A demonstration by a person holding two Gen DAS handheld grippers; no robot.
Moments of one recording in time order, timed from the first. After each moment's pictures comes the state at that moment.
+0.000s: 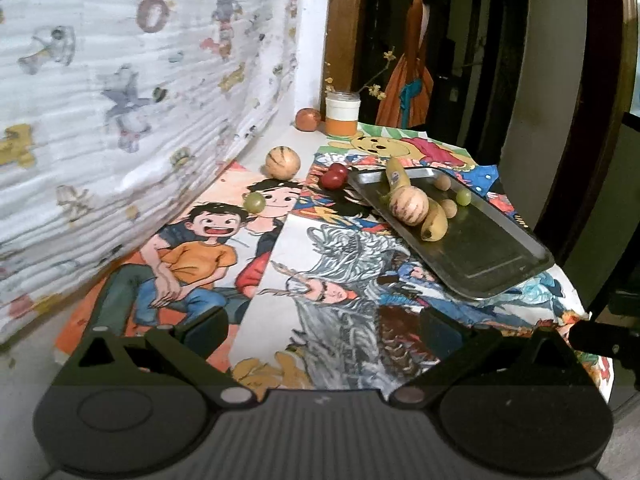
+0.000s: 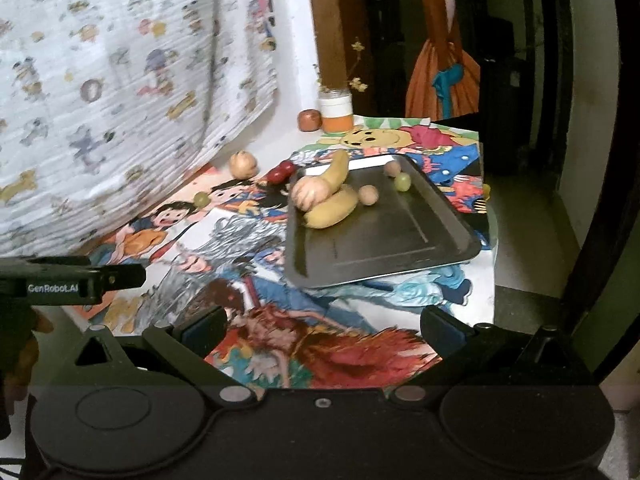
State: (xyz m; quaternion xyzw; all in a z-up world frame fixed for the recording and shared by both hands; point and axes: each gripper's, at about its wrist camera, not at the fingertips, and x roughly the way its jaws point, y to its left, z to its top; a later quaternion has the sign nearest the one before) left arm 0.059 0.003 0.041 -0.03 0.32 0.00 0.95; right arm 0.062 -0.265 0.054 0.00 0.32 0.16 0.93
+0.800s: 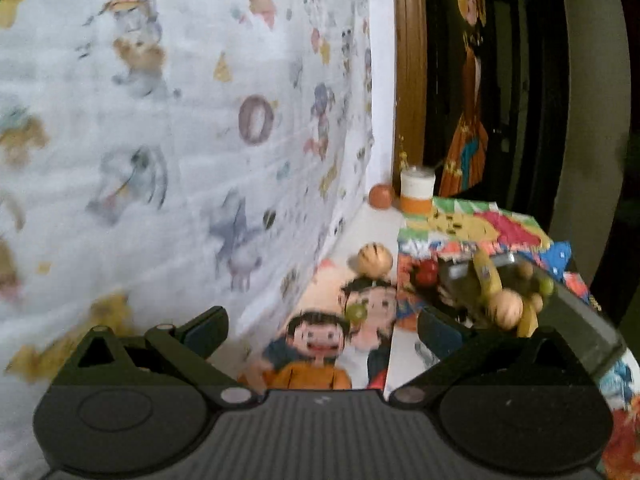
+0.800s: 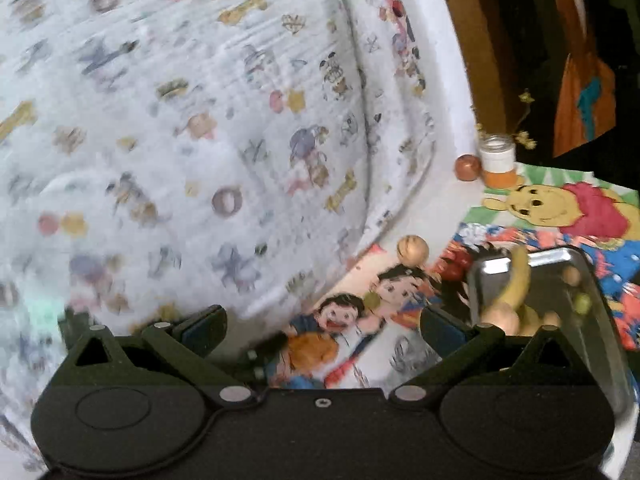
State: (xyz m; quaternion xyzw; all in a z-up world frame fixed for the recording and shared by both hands) left arm 0.114 0.077 0.100 -0.01 0.23 0.08 0.97; right arm 0.190 -0.154 0.199 0.06 0.34 0.35 0.87
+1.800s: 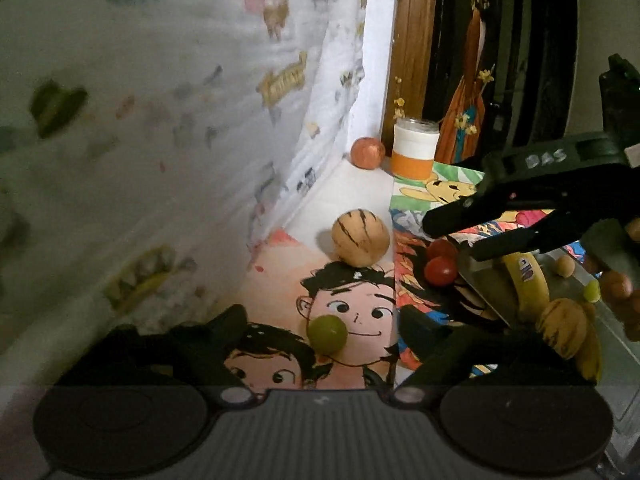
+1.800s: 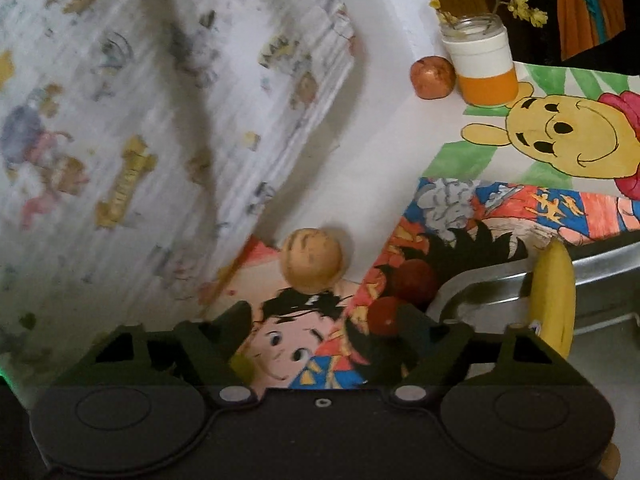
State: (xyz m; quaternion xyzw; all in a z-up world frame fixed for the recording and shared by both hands) left arm 0.262 0.084 0.004 -0.05 0.28 0.04 0.96; right arm 0.428 -0.111 0.028 0.09 0.45 0.33 0.83
